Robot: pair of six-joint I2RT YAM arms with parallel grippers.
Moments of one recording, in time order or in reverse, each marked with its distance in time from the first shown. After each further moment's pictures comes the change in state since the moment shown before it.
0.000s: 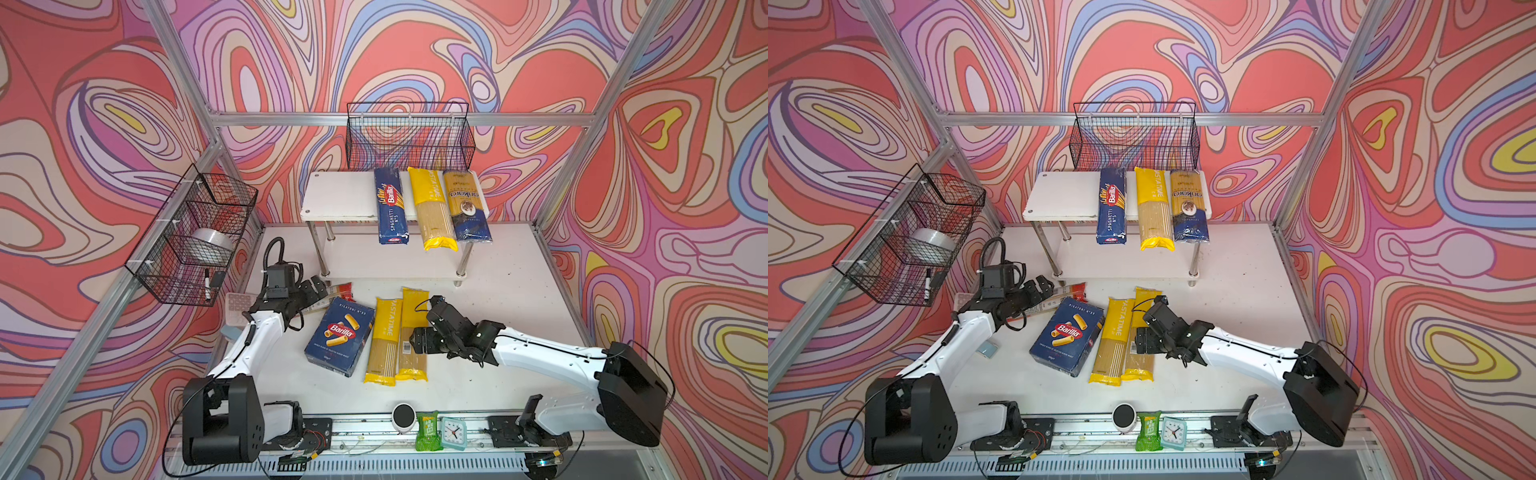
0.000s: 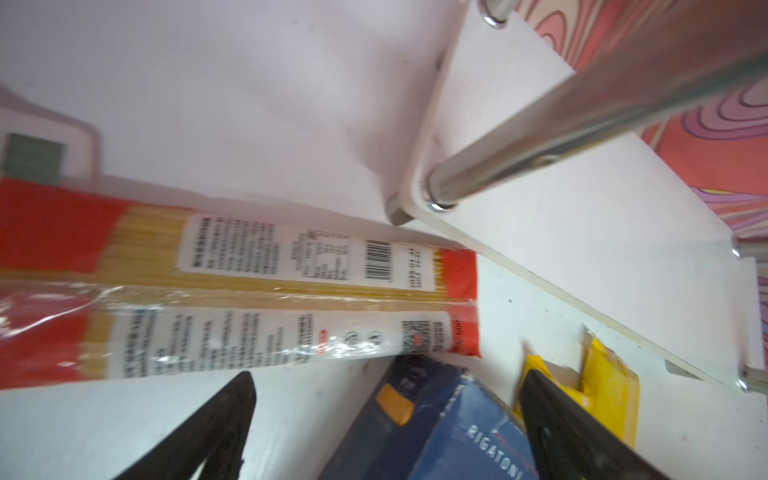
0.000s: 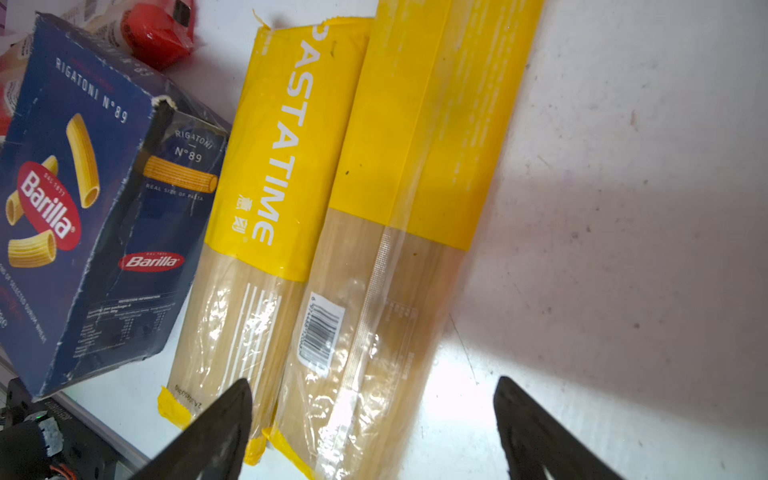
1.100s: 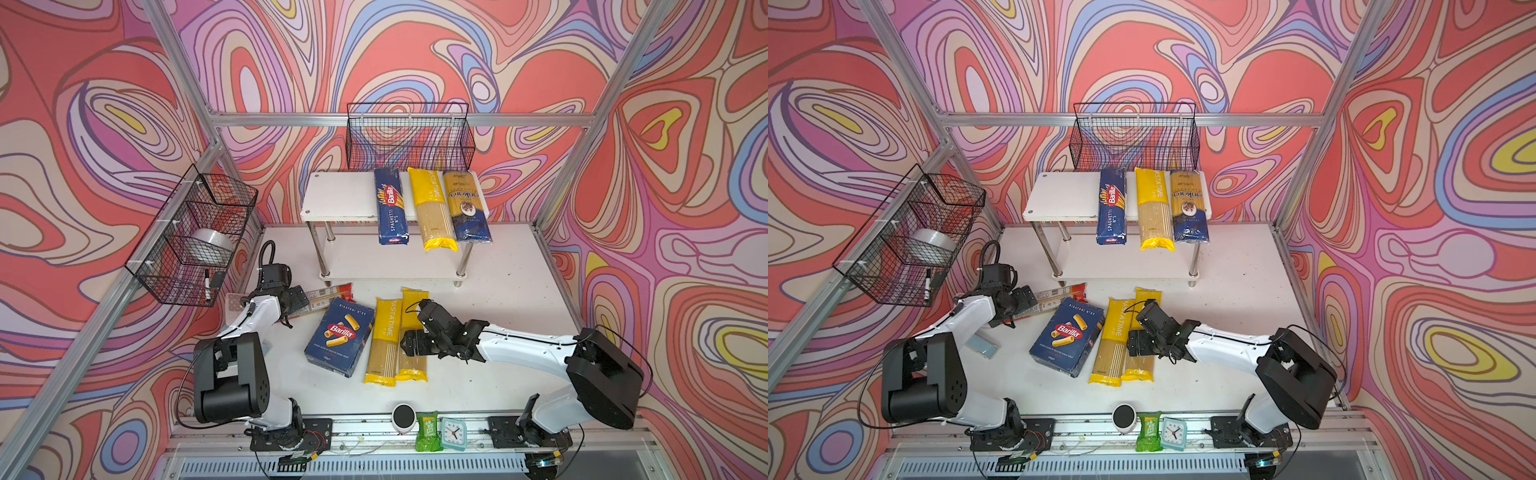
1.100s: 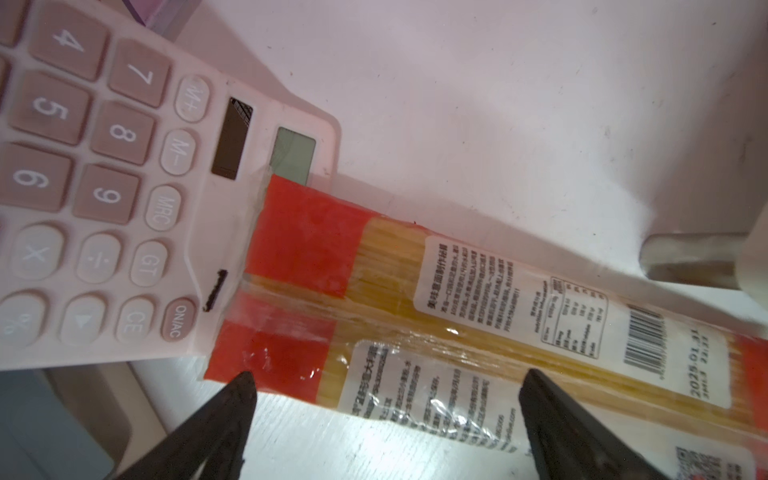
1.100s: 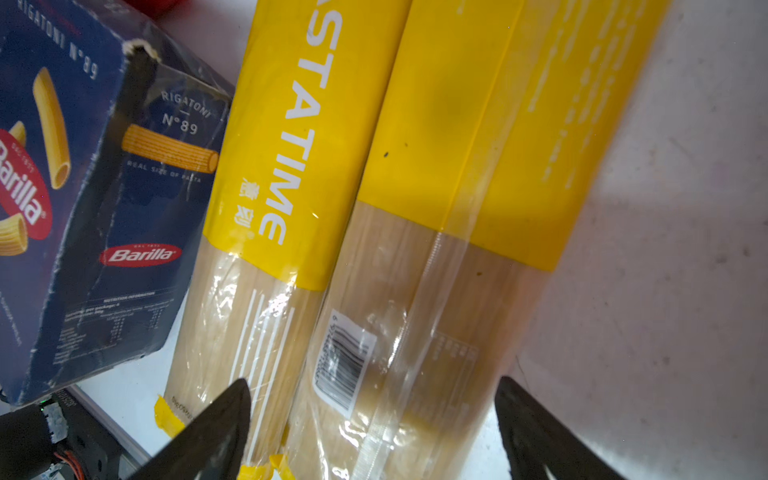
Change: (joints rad) left arm 0.089 0.225 0.084 -0.085 -0.265 0.078; right arm 0.000 0.128 0.016 0.093 -0.084 -0.016
